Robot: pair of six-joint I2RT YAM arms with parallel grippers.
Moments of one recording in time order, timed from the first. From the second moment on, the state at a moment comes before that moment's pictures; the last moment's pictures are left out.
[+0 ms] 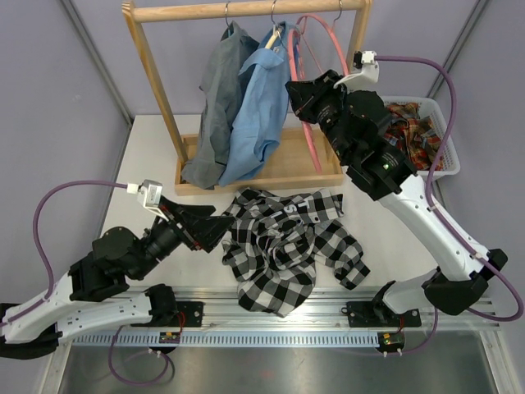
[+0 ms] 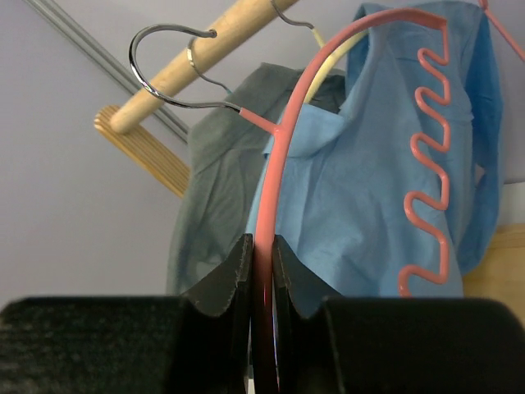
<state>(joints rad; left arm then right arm) -1.20 0.47 0.89 -0.37 -0.42 -0.63 0.75 1.40 1.75 -0.17 0.38 0.64</state>
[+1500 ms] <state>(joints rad) -1.20 0.47 0.89 -0.41 -0.44 -0.63 0.44 1.67 1.96 -0.05 -0.01 1.00</state>
